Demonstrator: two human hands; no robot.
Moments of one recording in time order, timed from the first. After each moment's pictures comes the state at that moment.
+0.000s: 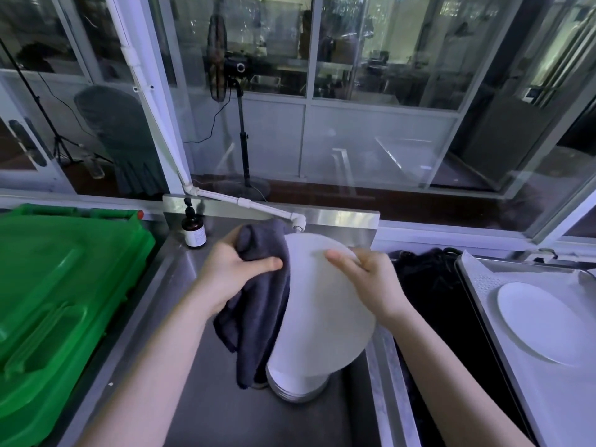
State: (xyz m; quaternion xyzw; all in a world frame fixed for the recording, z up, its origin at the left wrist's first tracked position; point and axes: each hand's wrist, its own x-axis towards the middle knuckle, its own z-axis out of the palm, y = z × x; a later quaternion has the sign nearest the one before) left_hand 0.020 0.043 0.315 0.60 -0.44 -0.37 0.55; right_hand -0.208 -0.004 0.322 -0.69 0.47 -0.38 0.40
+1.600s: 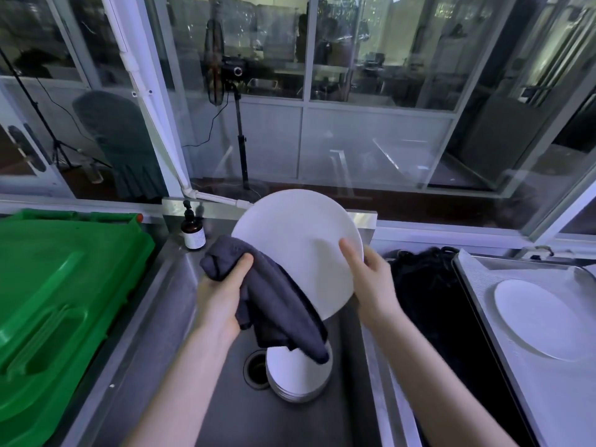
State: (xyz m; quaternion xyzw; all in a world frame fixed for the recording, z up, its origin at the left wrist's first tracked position) left_hand 0.003 0.056 0.278 0.58 -0.18 -0.40 0.69; right_hand -0.198 0.002 0.308 -0.49 0.49 -0.49 0.53
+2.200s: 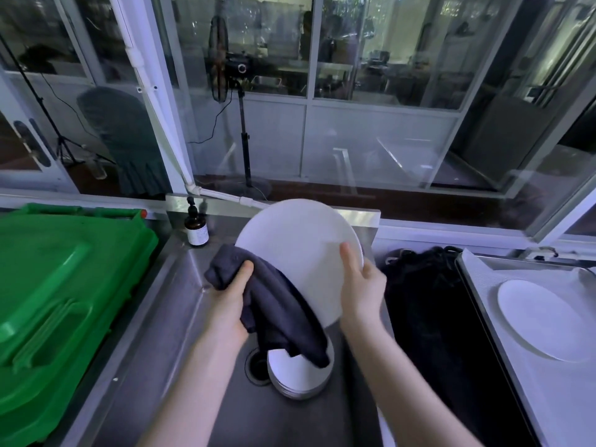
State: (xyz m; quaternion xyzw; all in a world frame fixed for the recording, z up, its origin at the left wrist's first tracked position) left_hand -0.001 0.061 0.255 0.56 -0.10 -0.46 0.68; right_hand -0.172 0.015 0.295 -0.40 0.55 -0.55 0.48
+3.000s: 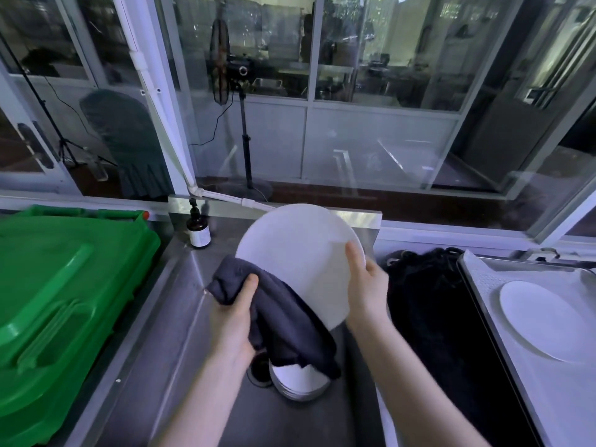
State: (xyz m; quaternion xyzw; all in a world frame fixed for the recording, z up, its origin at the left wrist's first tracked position) left_hand 0.001 0.081 0.248 0.38 -0.08 -0.47 0.80; right_hand -0.176 0.007 0.298 -0.38 0.56 -0.52 0.51
